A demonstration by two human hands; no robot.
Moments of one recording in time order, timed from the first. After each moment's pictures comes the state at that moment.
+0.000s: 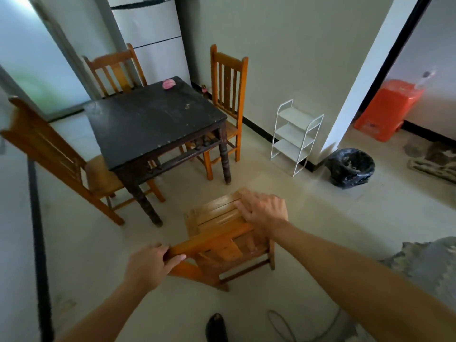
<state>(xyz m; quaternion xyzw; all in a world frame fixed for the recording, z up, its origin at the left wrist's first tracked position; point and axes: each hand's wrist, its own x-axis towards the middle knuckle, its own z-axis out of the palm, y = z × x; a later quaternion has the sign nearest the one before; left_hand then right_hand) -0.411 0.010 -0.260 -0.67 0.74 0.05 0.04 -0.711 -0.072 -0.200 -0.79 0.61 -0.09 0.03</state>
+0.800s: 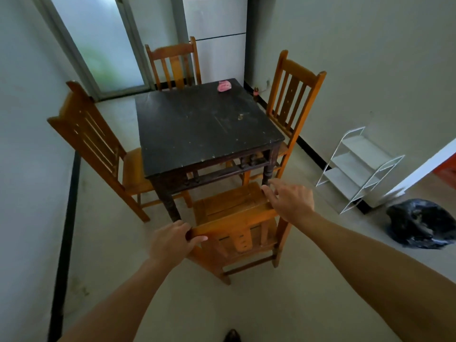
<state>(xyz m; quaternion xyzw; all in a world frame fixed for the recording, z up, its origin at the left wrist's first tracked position) -0.335 -0.180 -0.263 -0.74 0.67 0.02 -0.05 -0.615 -0.321 -0.212 -0.82 0.56 -0.11 0.00</state>
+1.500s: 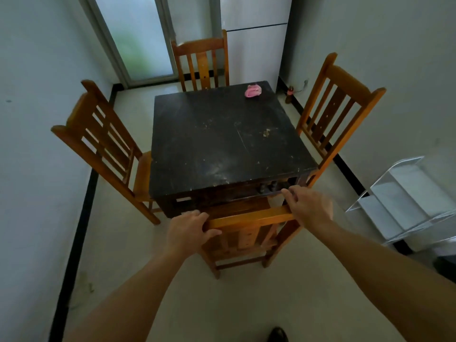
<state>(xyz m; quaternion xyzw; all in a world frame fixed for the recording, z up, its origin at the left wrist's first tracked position) -0.310 -0.366 -0.261 -0.76 0.65 0.01 -0.01 -0.581 -0.532 -0.251 -0.83 0.55 -0.12 0.03</state>
